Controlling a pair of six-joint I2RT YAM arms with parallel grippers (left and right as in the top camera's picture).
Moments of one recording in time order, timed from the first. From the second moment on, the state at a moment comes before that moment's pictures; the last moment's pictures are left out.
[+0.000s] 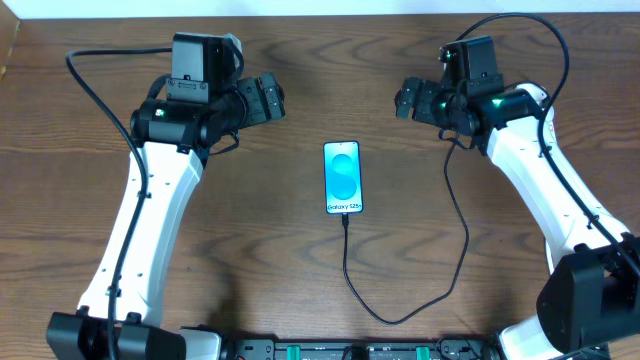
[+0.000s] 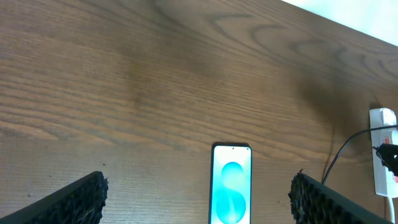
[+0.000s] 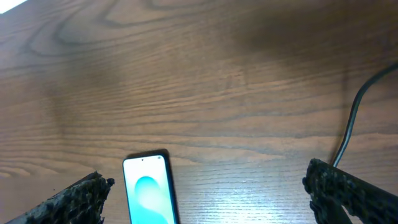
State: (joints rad) left arm -0.15 1.53 1.45 -0.80 0.18 -0.39; right arm 0.25 1.71 1.40 -0.61 -0.11 0.49
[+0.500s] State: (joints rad) left arm -0.15 1.53 1.45 -0.81 0.18 -0.38; right arm -0.06 1.71 1.80 -1.03 -0.29 0.14
